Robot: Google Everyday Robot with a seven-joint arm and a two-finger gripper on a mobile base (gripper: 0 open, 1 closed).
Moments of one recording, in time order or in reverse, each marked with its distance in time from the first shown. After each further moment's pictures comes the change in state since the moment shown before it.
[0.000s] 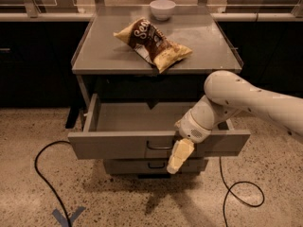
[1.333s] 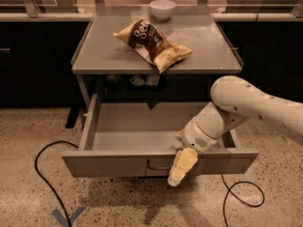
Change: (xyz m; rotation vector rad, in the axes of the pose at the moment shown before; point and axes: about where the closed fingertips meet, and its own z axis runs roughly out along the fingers) arm 0.002 0.048 -0.005 -0.089 -0.034 0.053
